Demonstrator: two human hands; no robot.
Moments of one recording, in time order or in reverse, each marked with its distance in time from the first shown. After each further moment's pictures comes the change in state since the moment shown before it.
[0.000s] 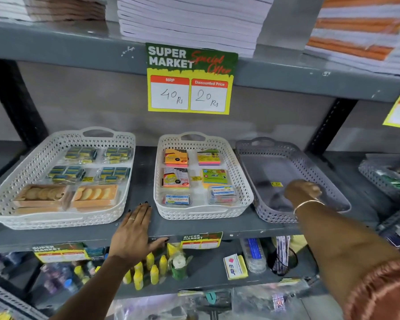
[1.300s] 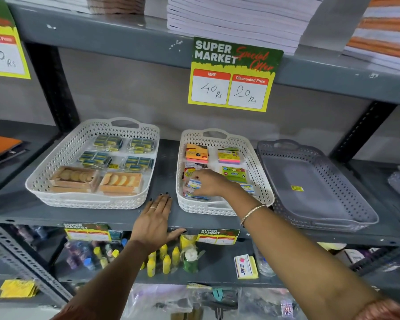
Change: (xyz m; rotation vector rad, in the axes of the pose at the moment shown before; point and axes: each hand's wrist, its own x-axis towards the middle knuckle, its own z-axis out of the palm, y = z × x) left_hand -0.002 0.001 -0.006 -0.027 0.005 0.048; right_hand -0.206 -0.151 -0.033 0.092 -0.170 -1.315
